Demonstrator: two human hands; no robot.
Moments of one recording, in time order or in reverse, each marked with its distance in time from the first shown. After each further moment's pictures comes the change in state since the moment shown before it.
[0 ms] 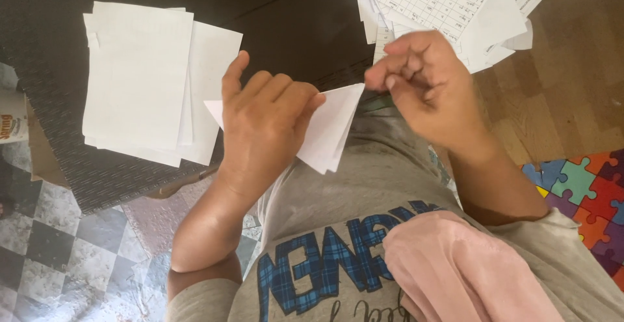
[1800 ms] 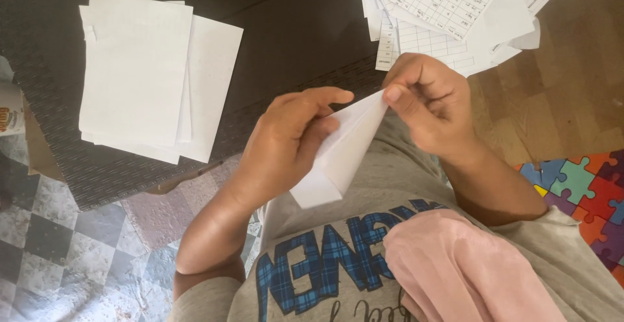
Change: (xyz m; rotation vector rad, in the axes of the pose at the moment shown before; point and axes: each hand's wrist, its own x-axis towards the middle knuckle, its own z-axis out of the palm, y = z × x) left_hand -0.009 0.015 -0.003 -0.733 -0.265 -0.290; right_hand -0.007 0.018 0.008 0.087 0.052 -0.082
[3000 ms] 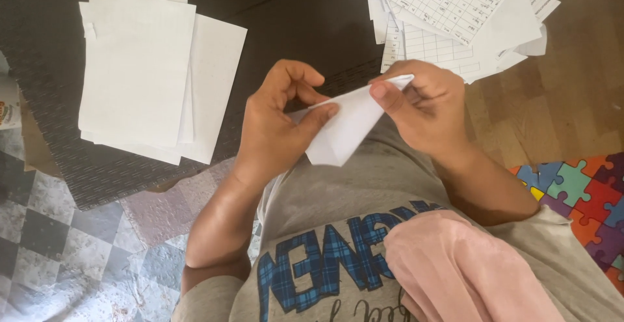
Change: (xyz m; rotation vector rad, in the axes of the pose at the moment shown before) left_hand 0.015 -0.015 -0.001 -0.256 0.250 -0.164; right_hand 0.015 0.018 0.011 -0.092 0.102 0.015
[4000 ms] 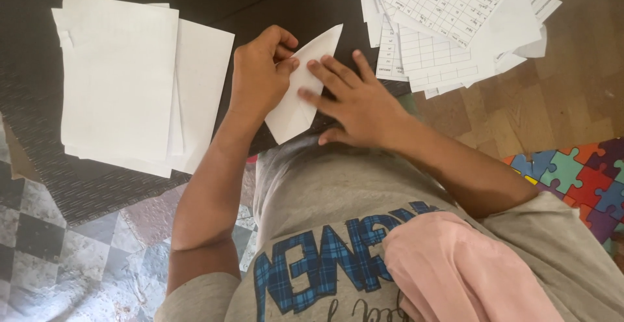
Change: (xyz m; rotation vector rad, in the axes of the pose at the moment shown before) left_hand 0.069 -0.093 -0.009 0.394 -0.080 -0.173; right_hand 0.001 0.079 0.026 -1.000 -0.792 -0.250
